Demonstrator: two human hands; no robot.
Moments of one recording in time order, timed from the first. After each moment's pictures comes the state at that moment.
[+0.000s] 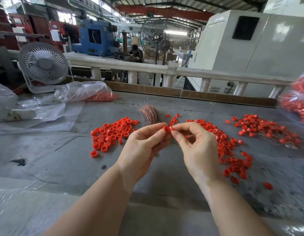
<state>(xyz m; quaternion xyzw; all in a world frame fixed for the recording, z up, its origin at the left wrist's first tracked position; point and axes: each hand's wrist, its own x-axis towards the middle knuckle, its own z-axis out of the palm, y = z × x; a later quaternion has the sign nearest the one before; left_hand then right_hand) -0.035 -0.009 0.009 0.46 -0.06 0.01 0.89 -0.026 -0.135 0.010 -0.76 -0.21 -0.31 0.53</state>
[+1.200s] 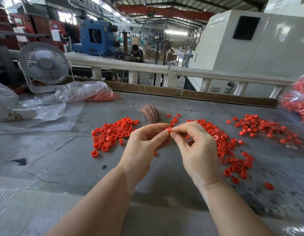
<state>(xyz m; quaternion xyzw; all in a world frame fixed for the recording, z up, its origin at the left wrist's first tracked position) -0.039 -0.012 0.010 0.53 -0.08 0.07 0.84 -0.026 -0.136 0.008 -0.78 -0.25 -0.37 0.44</state>
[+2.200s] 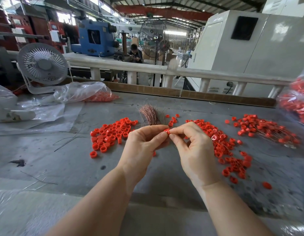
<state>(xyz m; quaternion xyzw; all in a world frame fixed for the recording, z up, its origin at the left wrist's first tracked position) -0.041 -0.011 0.010 0.58 -0.08 0.10 0.80 -0.028 -0.135 0.008 -0.79 -0.25 -0.37 0.43</state>
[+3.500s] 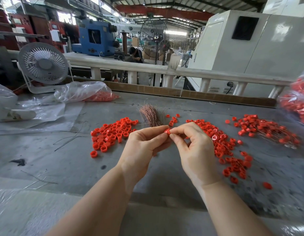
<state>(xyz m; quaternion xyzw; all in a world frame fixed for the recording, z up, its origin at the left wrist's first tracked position) -0.039 -0.010 0.010 0.53 -0.07 0.04 0.85 -0.025 -0.137 0.005 -0.79 -0.25 -0.37 0.42</state>
